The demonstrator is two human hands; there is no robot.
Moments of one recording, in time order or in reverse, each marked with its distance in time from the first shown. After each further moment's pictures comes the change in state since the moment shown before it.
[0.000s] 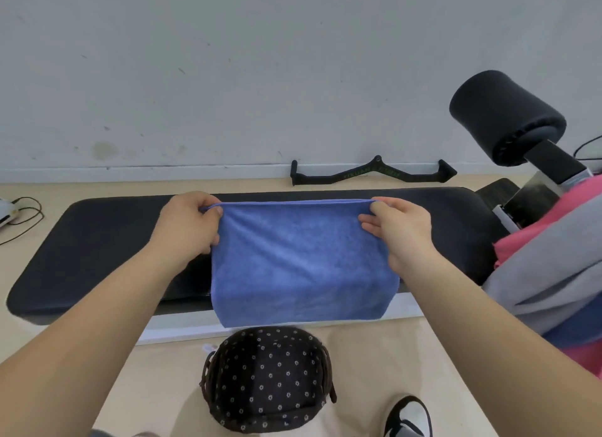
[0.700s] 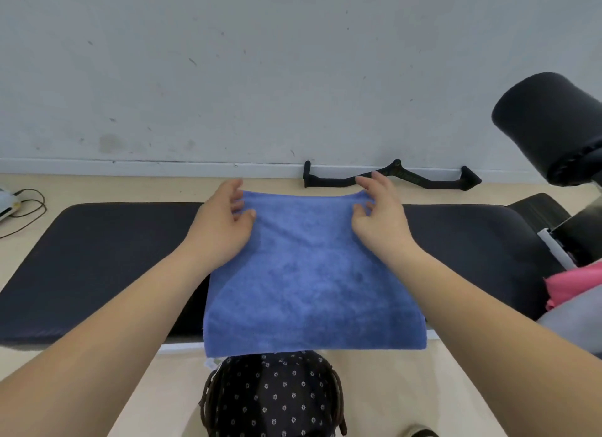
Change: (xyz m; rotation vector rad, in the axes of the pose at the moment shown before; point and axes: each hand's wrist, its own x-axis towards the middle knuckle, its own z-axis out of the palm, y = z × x) left_hand 0.049 -0.006 0.037 -0.073 -0.077 0.149; right_hand 0.068 0.019 0.068 -0.618 -0.266 -0.475
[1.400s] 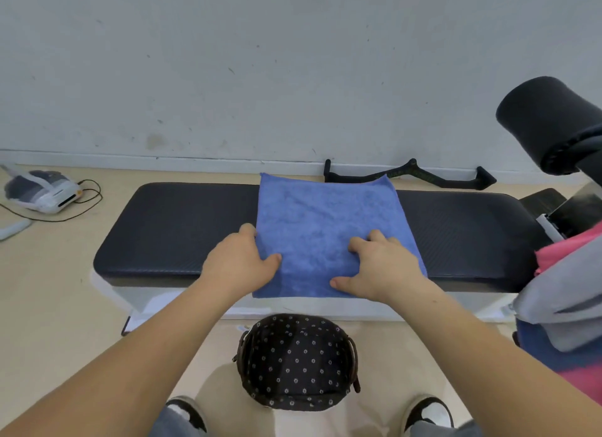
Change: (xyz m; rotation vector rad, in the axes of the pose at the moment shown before) left_hand -0.124 0.004 -0.034 0.555 -0.143 -0.168; right_hand -0.132 -0.048 -0.003 -0.864 -0.476 -0.001
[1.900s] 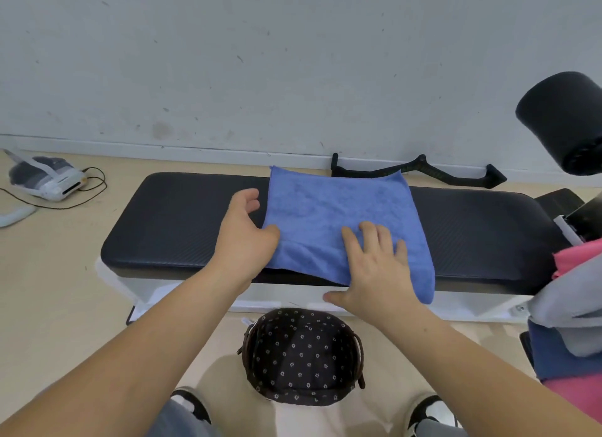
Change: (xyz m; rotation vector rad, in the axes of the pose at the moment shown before) left_hand -0.002 0.009 -0.011 -0.871 0.208 -0.072; right_hand -0.006 -0.030 0.035 -0.133 0.268 -0.089
